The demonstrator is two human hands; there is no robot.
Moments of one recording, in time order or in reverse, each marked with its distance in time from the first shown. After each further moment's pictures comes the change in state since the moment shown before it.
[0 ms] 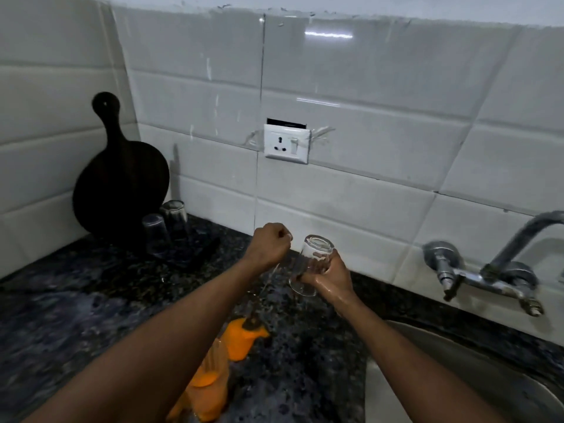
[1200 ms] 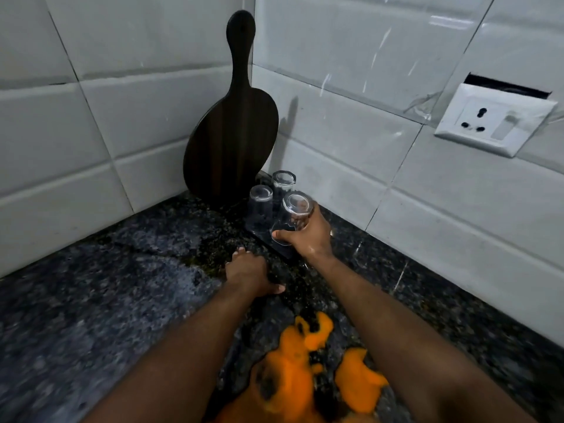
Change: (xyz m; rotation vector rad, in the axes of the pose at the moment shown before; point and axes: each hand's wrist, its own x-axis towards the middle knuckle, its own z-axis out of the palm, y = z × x) left_hand 0.012 -0.267 -0.121 0.670 -0.301 -0.594; right_hand 0.101 -0.052 0.316 -0.104 -0.205 -0.220
